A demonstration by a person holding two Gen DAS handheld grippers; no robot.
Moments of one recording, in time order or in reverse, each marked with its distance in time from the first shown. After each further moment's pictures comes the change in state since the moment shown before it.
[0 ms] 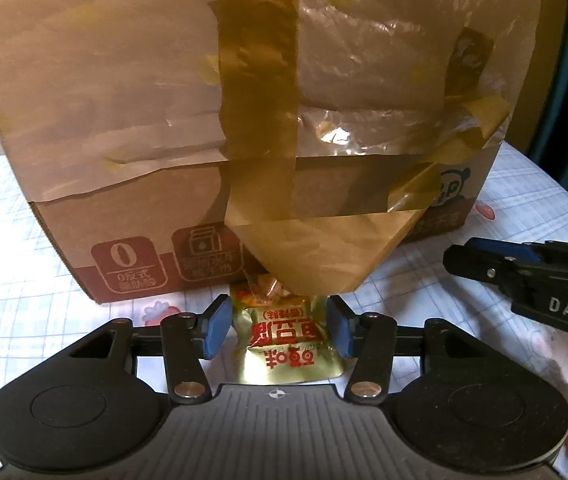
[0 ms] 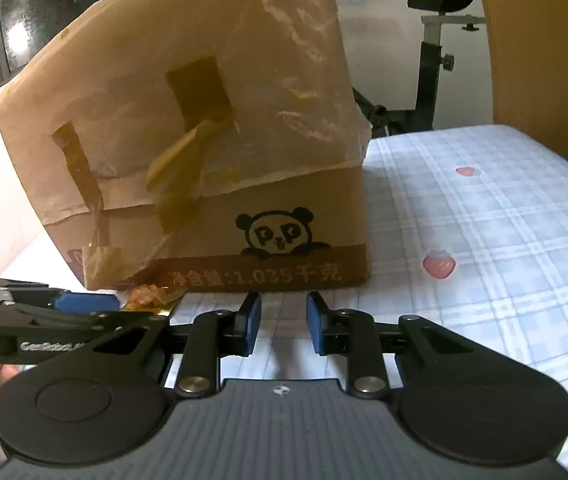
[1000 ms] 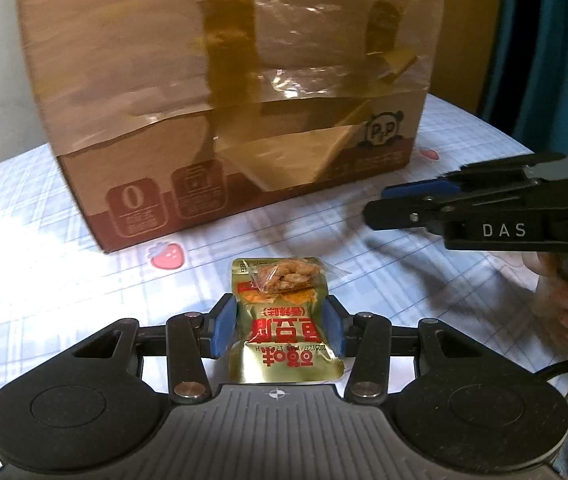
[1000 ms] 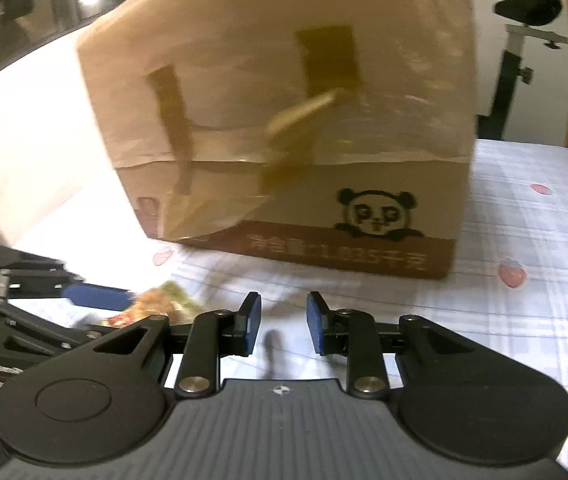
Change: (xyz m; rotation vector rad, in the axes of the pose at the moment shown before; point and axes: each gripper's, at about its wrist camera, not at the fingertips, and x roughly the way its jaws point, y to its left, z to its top) left arm -0.047 0.010 -0.049 0.127 -0.008 -0.106; right arm 0.002 0.035 -0.005 -0.185 0.073 0.165
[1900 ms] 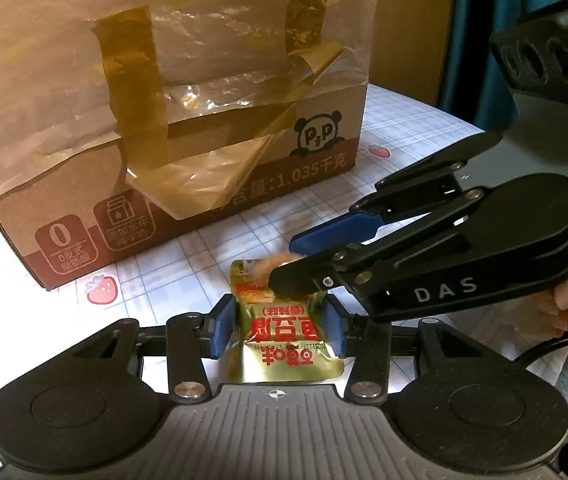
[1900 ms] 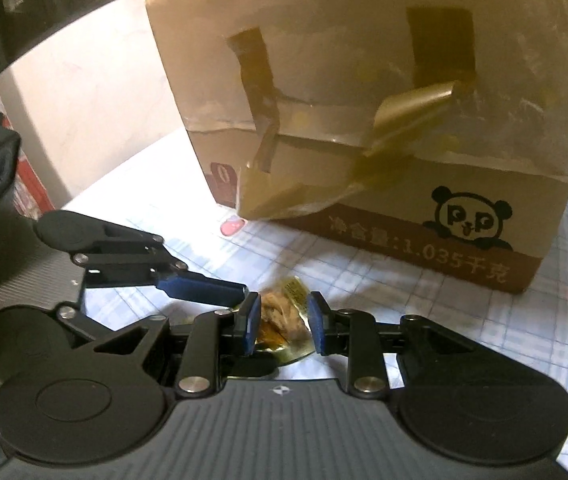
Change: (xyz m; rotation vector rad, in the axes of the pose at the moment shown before) left arm 0.017 -0.034 0.009 0.086 -0.024 -0.083; right arm 0.016 0.014 0.012 -0.111 0.128 0.185
